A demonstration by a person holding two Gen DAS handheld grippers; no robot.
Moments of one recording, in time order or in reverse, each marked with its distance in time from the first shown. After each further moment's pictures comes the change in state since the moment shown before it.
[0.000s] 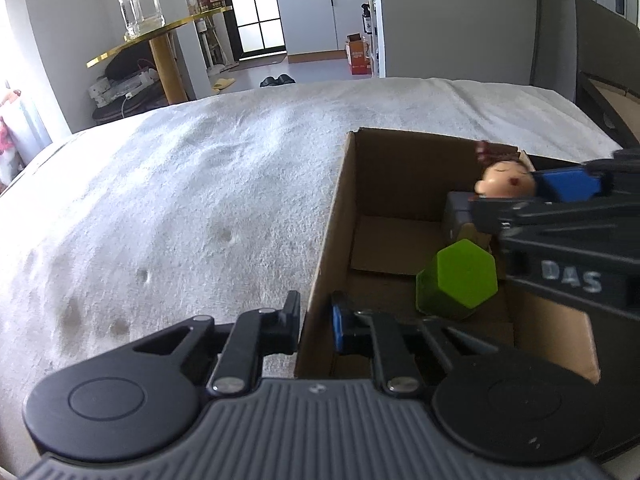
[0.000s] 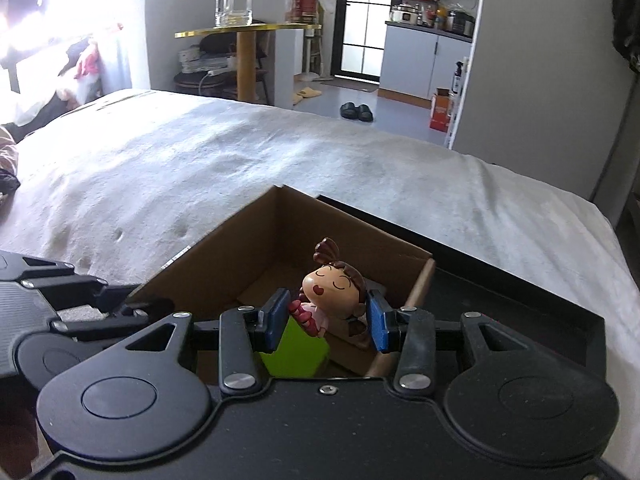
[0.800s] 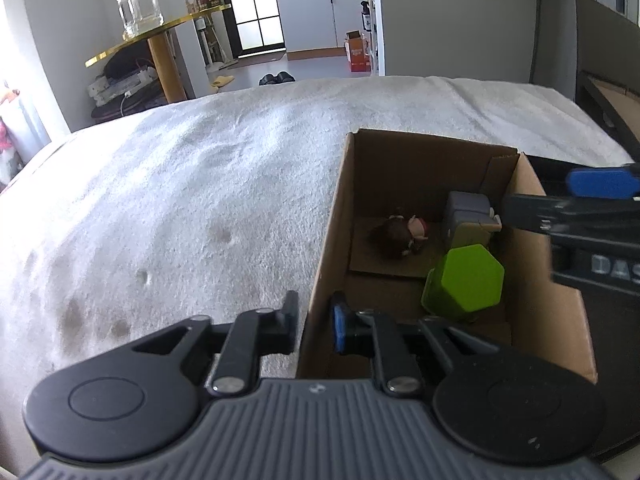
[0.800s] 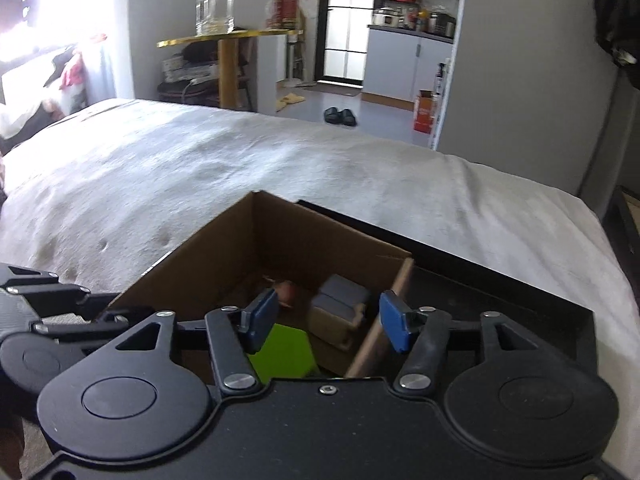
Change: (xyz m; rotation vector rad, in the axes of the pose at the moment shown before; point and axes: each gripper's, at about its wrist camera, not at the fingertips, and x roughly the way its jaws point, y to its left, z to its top) left arm 0.000 -0.003 0.008 0.018 0.017 0.005; right arm -0.010 -0.017 -0.006 0.053 -0.022 -0.052
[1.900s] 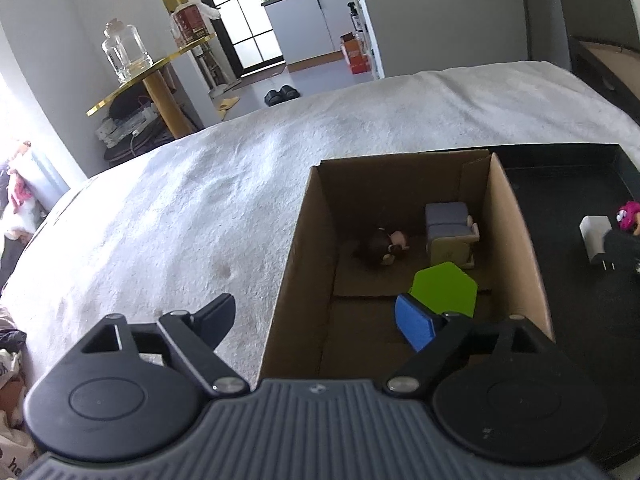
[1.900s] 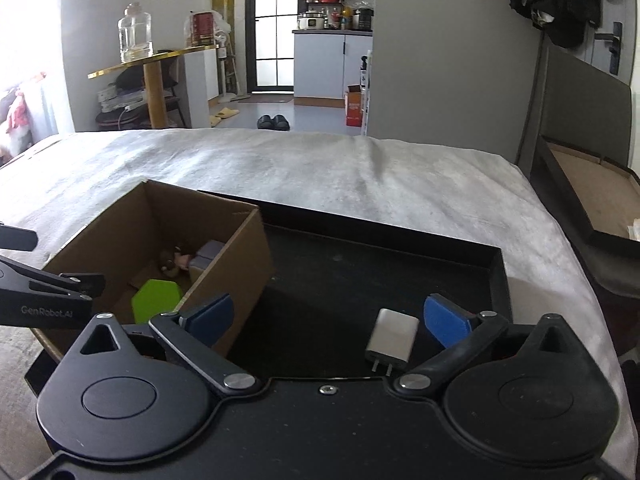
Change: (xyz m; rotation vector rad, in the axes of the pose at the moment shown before) left arm -0.011 -0.046 0.017 0.118 -0.019 0.106; right arm -0.026 -0.081 -0.050 0.145 -0.024 -0.128
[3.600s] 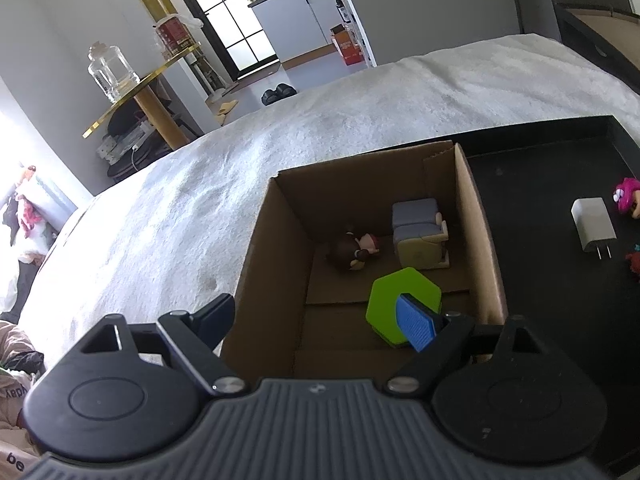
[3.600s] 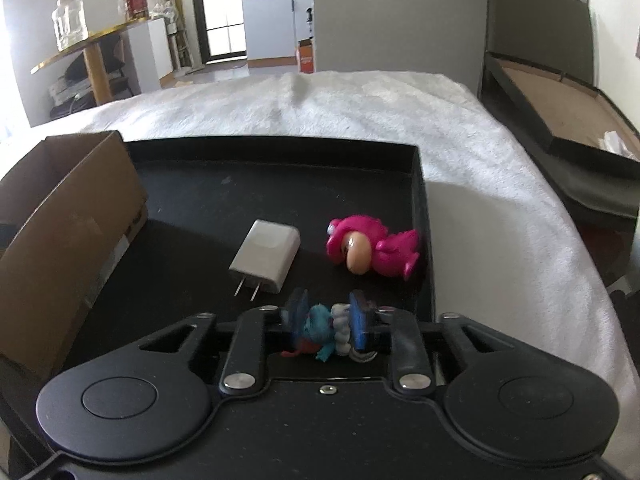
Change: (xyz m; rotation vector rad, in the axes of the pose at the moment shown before) left arm 0.001 -0.042 0.009 0.092 0.018 0.052; right arm 0.035 -0.089 -0.053 0.118 0.125 -0.068
